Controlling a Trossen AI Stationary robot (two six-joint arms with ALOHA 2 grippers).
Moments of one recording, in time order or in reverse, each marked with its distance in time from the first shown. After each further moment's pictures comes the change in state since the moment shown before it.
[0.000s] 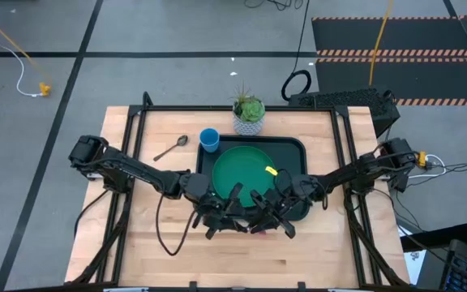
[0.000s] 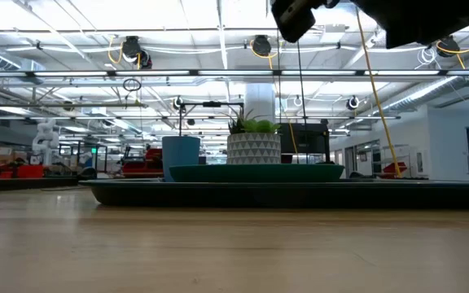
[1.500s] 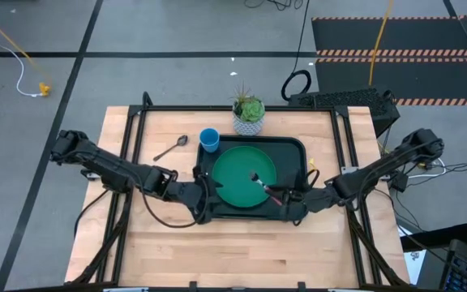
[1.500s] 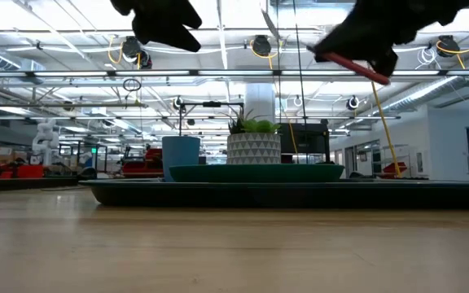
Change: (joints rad) left arm -0.073 -0.224 -0.001 -0.834 -0.655 -0.975; right arm 0.184 -0.381 -0.054 -0.923 1.053 0.154
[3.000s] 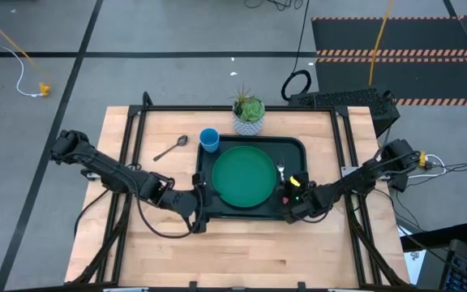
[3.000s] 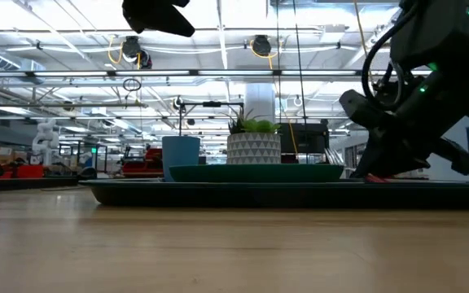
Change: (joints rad) left arm -0.081 0.000 0.000 0.016 -0.008 0.018; right arm -0.027 0.376 0.000 -0.497 0.180 1.183
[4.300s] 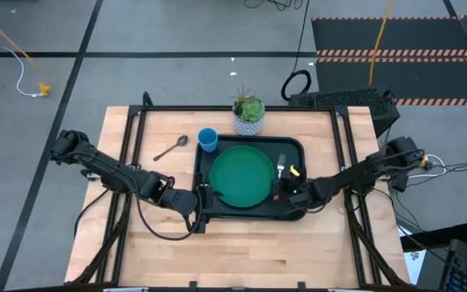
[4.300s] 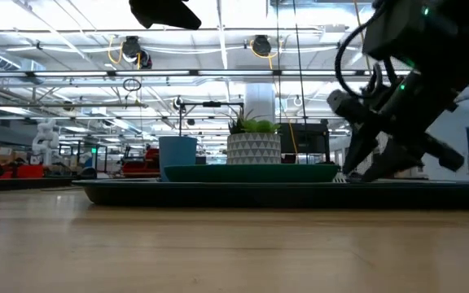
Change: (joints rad) left arm 0.013 0.000 0.000 0.036 0.029 0.105; right arm -0.104 -0.051 0.002 0.038 -0.121 -0.056
